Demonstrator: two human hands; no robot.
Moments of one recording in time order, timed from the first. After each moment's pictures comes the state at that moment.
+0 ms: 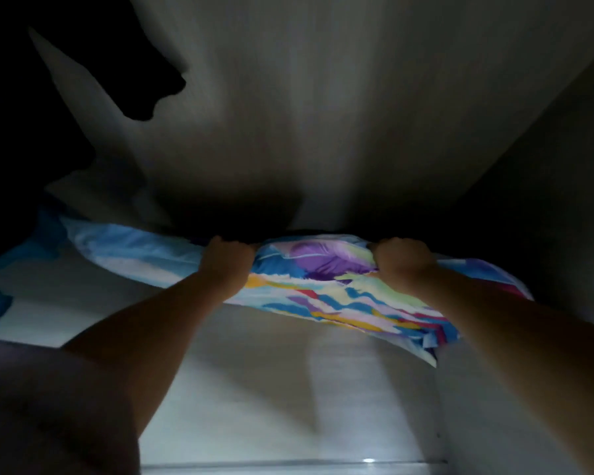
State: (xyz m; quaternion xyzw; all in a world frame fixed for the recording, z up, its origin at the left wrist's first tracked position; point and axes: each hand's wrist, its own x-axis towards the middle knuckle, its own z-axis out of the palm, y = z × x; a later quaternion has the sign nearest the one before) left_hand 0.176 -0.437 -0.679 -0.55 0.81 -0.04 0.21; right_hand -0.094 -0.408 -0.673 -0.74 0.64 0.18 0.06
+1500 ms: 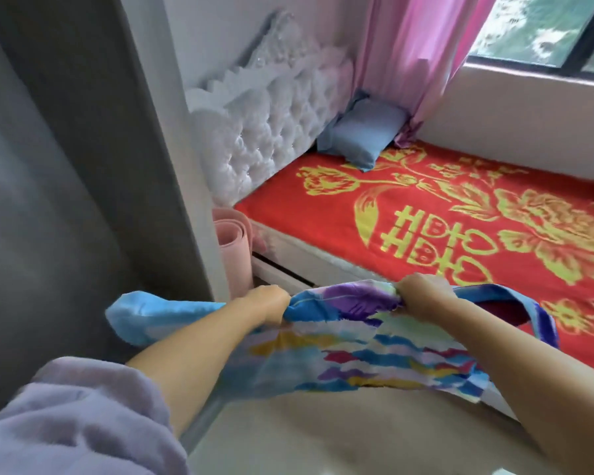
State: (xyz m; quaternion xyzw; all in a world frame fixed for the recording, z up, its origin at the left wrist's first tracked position) left_hand -0.079 0.187 -0.242 -0.09 0.96 0.07 0.26; right_hand -0.206 0.430 -0.215 -0.32 0.93 0.16 0.13
